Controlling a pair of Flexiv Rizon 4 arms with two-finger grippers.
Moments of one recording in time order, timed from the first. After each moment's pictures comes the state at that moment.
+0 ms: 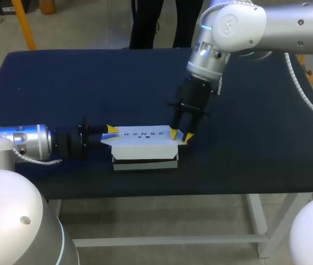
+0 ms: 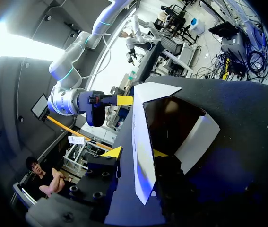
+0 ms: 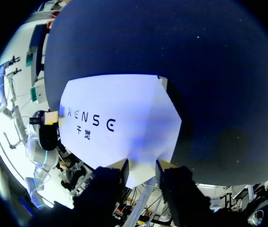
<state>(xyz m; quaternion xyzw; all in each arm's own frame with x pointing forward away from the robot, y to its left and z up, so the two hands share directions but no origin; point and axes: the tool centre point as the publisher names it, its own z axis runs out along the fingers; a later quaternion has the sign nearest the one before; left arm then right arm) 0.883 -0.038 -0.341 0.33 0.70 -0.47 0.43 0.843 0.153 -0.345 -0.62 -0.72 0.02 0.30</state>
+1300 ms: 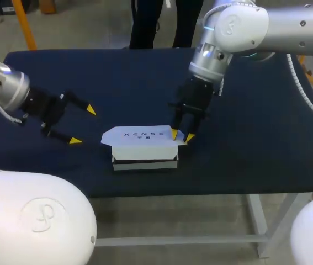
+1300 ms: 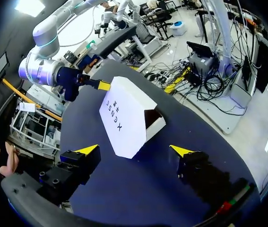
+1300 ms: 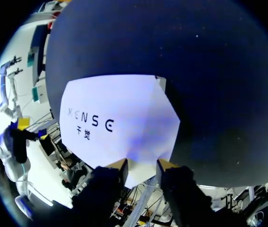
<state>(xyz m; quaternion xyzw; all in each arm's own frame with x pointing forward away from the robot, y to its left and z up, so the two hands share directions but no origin) 0.860 0.043 -0.281 0.32 0.88 -0.29 0.18 0.843 0.150 -0.347 -0.62 -0.72 0.02 0.30</state>
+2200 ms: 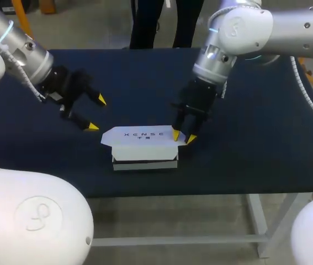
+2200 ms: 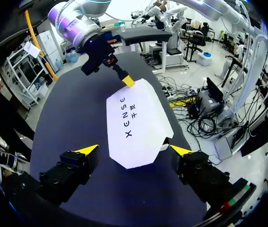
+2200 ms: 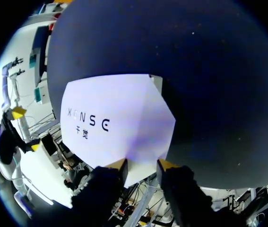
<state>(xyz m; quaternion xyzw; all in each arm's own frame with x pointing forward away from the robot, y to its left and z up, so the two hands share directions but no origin) 0.876 0.007 -0.262 0.08 0.95 -0.30 0.04 0.842 0.146 -0.351 -0.62 -0.72 0.01 0.31</state>
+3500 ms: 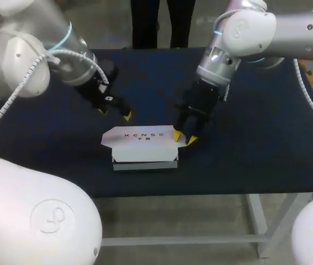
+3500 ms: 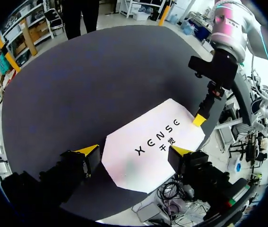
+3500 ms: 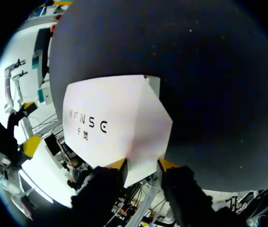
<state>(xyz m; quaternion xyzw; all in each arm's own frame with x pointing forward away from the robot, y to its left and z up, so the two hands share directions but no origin) 0.894 -0.042 -0.278 -0.51 0.84 -0.19 -0.01 0.843 0.144 -0.356 -0.62 -0.71 -0.01 0.33</state>
